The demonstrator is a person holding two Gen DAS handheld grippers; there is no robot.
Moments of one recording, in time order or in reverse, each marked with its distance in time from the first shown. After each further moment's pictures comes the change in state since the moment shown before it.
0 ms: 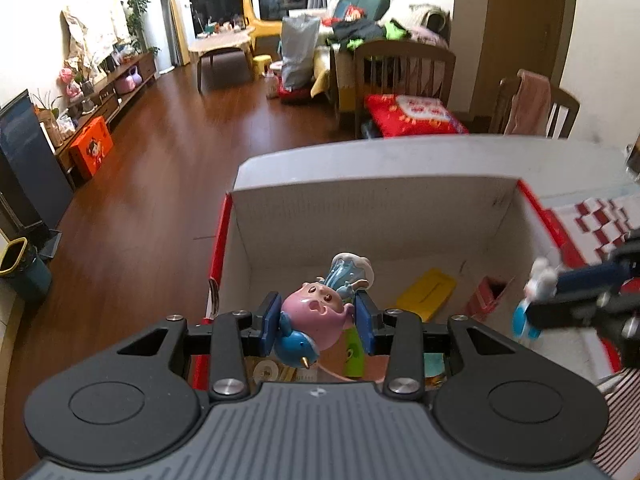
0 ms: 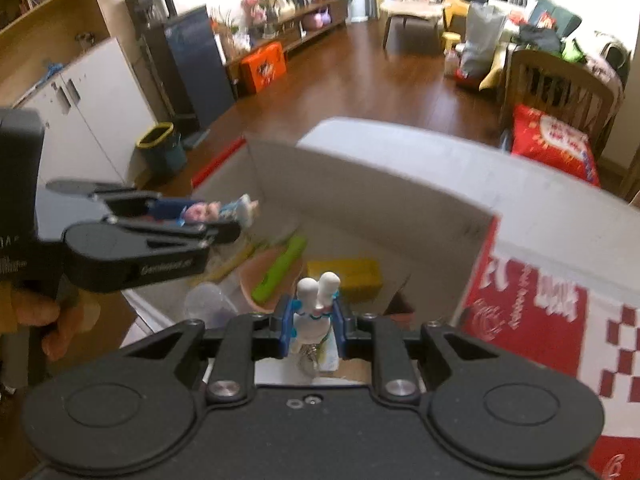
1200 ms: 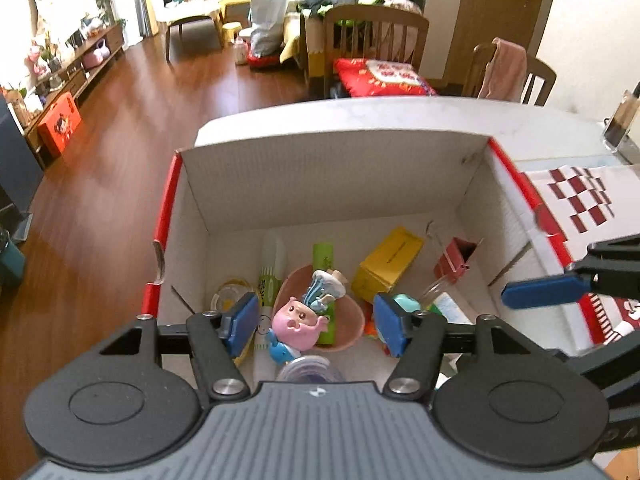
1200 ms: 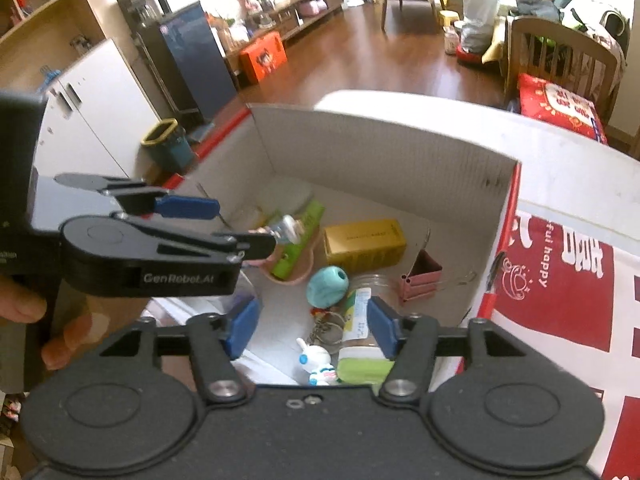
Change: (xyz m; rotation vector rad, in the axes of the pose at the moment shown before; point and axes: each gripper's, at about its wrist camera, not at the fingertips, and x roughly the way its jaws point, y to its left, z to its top) left arm -0.003 -0.002 -0.012 0.016 0.090 -0.096; right arm -0.014 0.001 -0.016 0.065 -0.010 0.053
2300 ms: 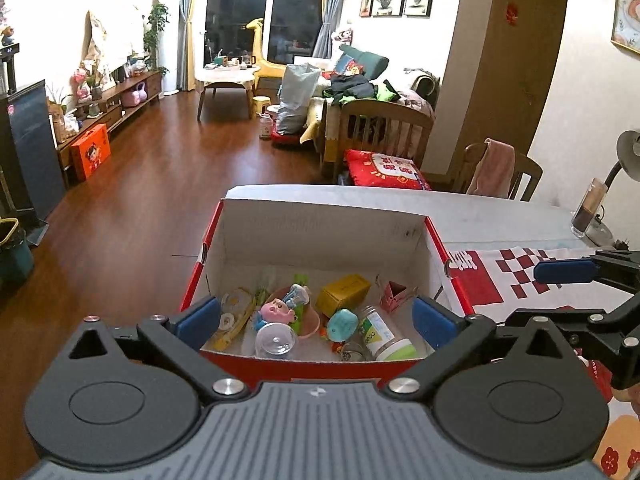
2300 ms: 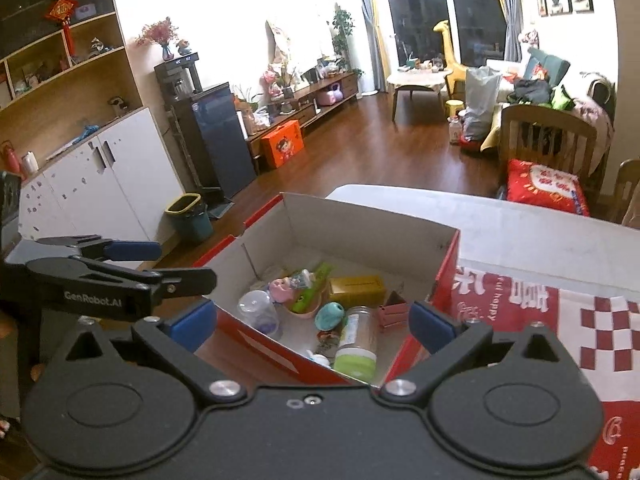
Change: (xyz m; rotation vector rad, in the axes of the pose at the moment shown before) left arm -0.125 -0.028 -0.049 -0.145 -0.265 0.010; right arm -0.101 0.002 -0.047 -0.059 -0.282 0.009
